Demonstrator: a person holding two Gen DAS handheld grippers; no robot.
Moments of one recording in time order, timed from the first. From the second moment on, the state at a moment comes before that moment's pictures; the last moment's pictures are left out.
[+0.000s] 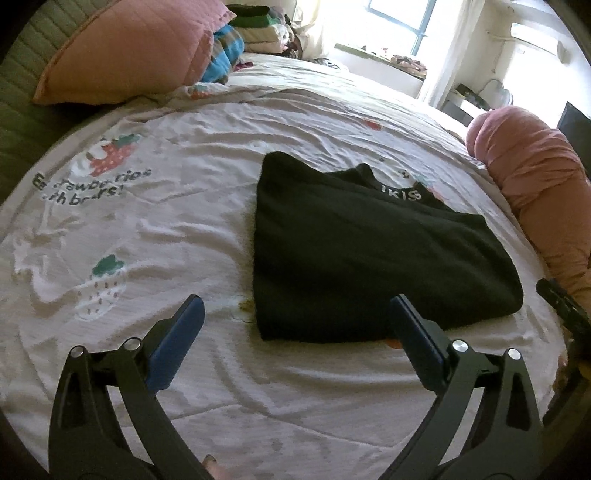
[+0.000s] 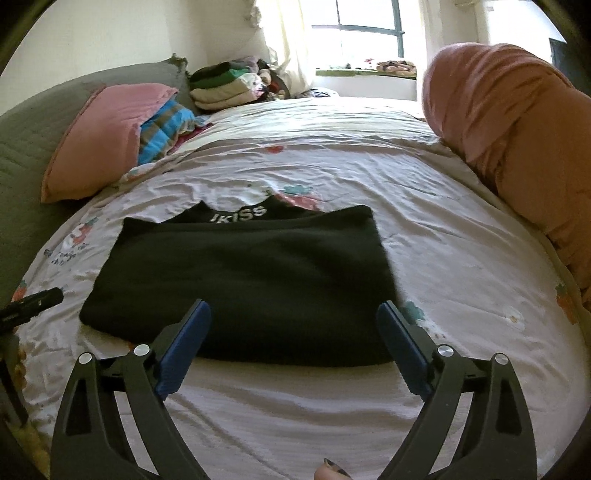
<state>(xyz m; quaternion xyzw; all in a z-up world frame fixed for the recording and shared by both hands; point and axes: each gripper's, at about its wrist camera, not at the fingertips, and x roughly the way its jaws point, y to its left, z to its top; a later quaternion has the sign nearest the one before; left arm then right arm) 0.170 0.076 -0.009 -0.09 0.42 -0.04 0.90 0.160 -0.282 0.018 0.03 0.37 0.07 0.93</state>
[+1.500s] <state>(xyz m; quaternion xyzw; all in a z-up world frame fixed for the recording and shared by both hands) 0.224 0.139 -0.023 -0.10 0.41 0.06 0.91 0.178 -0.061 -0.040 -0.18 0.38 0.24 0.87</state>
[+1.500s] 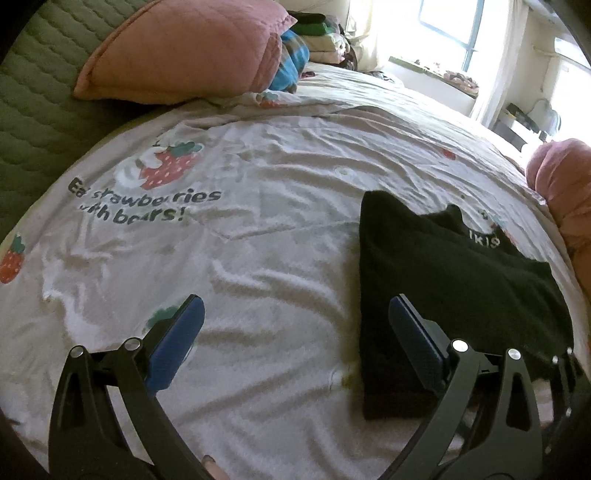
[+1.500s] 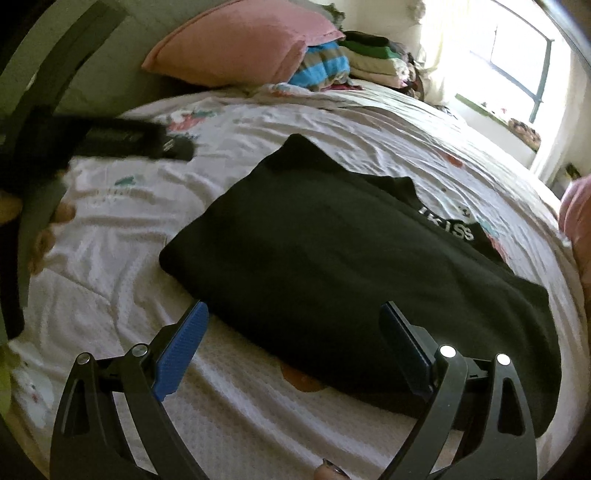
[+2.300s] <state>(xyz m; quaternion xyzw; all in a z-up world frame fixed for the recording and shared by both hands) 0.309 0.121 -0.053 -0.08 0.43 0.02 0.90 0.202 -0.014 -0.078 -0.29 0.35 0.21 0.87</state>
